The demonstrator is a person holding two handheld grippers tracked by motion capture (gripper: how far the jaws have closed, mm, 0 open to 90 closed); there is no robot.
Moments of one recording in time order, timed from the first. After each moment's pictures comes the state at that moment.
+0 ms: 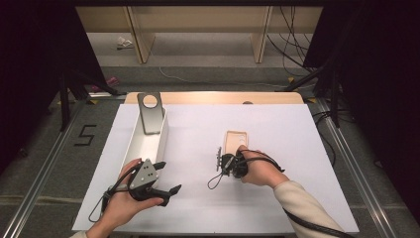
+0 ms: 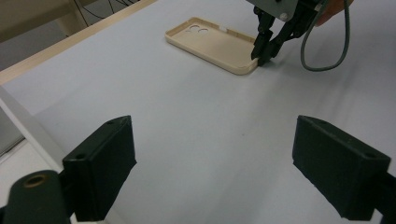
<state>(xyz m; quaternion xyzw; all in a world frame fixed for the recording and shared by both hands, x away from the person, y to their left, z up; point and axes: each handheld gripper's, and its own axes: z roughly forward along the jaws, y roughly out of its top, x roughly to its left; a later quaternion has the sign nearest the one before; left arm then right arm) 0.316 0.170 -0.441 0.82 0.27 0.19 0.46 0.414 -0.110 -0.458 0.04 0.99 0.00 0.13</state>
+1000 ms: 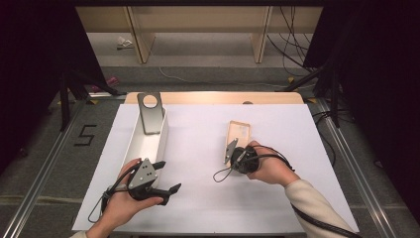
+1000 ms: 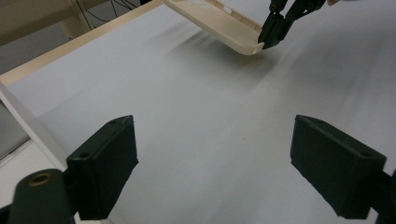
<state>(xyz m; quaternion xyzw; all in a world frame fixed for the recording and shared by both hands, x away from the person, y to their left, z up) 0.316 0.171 -0.439 0.82 0.27 0.20 0.47 0.413 -0.140 -0.430 0.07 0.98 0.12 0.13</state>
